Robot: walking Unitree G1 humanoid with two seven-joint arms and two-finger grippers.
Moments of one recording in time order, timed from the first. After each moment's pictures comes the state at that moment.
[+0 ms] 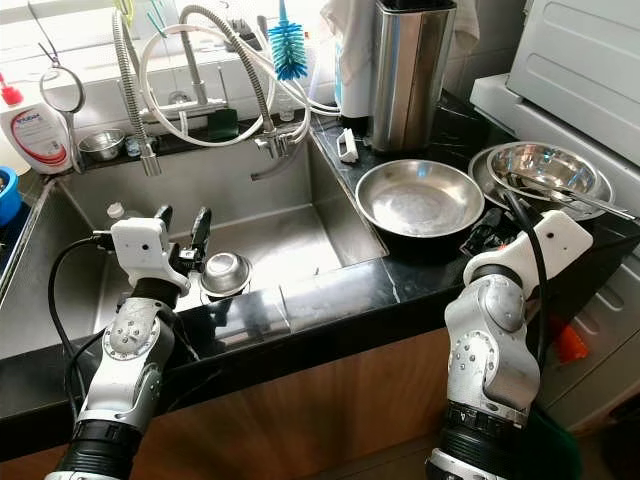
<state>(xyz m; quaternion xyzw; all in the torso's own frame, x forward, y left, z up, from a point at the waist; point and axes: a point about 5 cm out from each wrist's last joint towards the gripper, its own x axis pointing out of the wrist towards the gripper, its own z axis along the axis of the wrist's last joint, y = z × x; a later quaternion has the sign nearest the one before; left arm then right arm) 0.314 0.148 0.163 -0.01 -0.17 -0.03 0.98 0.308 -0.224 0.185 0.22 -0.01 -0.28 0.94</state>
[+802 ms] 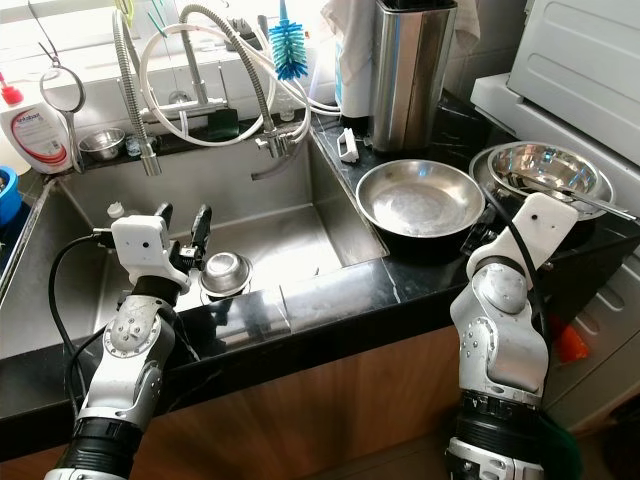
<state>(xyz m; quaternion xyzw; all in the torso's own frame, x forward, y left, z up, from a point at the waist) 0.315 0.147 0.164 -0.01 -0.17 -0.03 0.98 0.317 -0.230 0.179 0.09 0.06 -0.27 0.96</state>
